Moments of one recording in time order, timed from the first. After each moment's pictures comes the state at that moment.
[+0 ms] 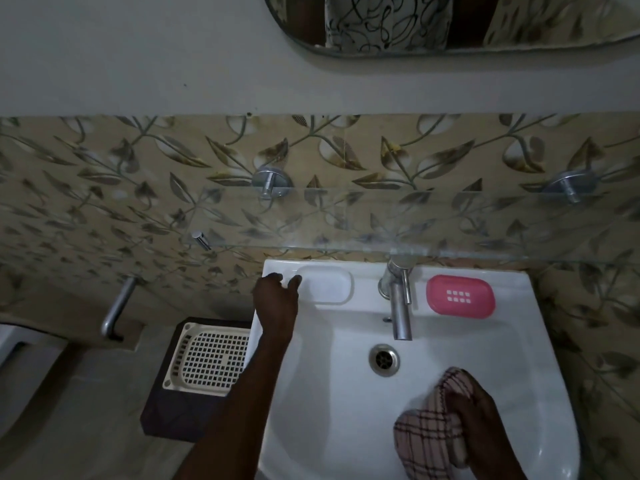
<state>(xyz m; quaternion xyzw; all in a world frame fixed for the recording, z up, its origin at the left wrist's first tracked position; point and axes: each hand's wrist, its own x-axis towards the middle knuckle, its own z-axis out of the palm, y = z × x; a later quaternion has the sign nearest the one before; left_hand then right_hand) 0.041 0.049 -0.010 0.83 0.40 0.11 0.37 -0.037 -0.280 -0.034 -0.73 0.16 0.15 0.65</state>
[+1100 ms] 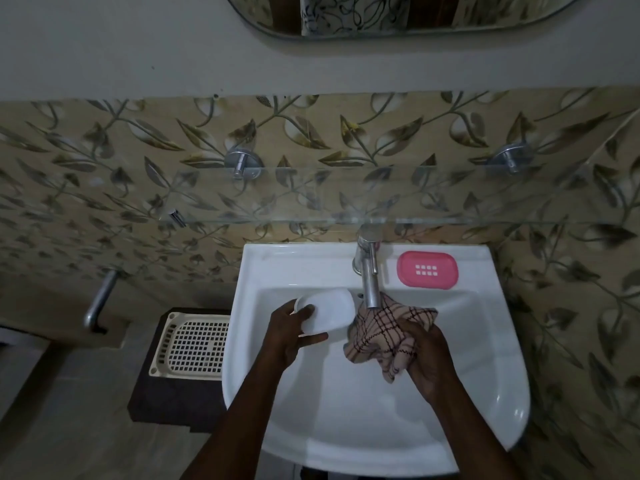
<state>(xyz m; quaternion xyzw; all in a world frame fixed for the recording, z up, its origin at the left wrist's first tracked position) -0.030 -0.012 -0.034 0.50 0.38 -0.08 0.77 -0.011 -0.252 -0.011 -0.51 0.20 0.22 0.81</state>
